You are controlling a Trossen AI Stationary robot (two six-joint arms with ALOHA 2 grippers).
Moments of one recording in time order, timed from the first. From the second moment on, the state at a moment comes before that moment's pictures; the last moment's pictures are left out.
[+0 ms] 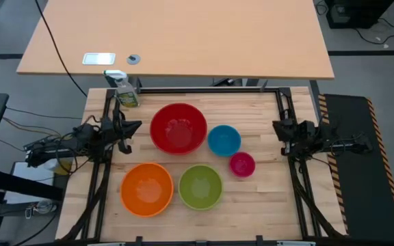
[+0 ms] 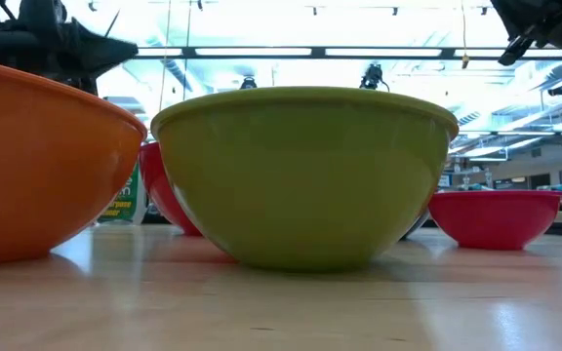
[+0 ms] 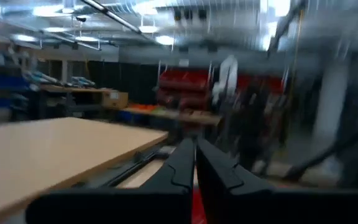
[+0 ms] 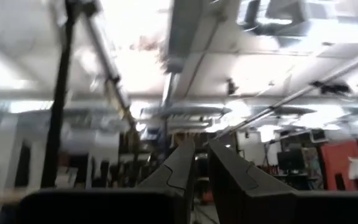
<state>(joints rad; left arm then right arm) 0.09 0.02 0.08 0.25 -0.23 -0.06 0.02 0.06 0.01 0.71 0.17 -0.05</state>
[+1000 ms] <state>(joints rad) 0.09 0.02 0.08 0.52 -0.29 -0.73 0.02 0.07 0.01 0.62 0.71 0.99</state>
